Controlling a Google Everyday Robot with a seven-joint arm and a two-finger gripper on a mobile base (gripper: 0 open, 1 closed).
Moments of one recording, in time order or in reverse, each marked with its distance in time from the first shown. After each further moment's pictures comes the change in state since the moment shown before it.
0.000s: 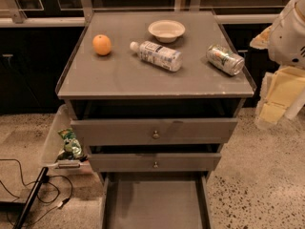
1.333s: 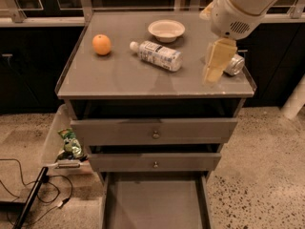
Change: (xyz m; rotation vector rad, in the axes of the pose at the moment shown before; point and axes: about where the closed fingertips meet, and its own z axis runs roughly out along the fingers) arm -0.092 -0.092 0.041 0.119 -0.129 -0.161
